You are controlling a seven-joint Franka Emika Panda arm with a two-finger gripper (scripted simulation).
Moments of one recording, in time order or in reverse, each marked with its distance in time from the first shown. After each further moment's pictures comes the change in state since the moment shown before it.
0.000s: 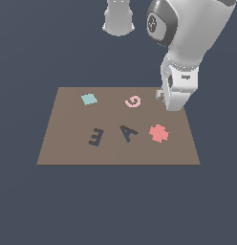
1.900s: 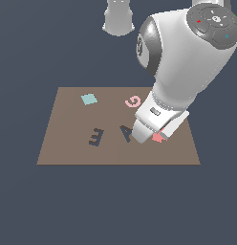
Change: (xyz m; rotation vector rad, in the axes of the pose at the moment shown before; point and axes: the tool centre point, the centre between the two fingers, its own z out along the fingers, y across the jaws) arm -0.050 0.126 -0.006 0.001 0.001 0.734
